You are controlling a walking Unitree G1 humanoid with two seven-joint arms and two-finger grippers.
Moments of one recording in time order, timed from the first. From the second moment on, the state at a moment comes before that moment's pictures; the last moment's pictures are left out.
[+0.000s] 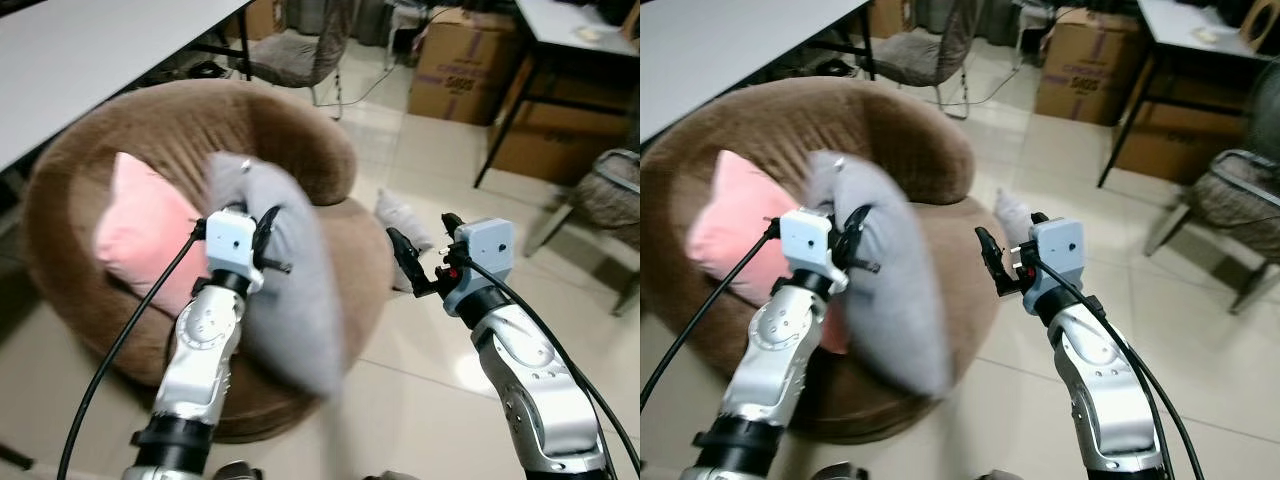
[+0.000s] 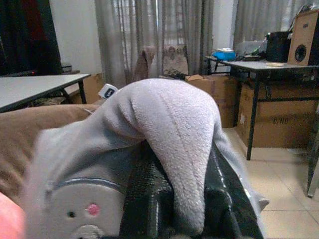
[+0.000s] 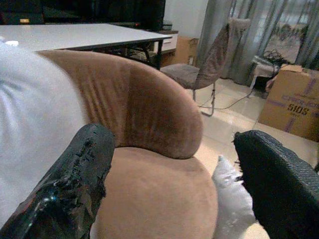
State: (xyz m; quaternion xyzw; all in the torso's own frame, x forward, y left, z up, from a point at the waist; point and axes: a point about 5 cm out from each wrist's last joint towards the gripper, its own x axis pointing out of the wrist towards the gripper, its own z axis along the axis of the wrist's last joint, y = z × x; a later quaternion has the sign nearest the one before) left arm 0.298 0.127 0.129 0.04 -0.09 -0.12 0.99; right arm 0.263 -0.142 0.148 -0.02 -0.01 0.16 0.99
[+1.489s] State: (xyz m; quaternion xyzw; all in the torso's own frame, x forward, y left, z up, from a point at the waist) left arm 0.302 0.158 0.167 0.26 -0.02 -0.45 0.85; right arm 0.285 -0.188 0.218 -0.16 -0.04 0.49 0.86
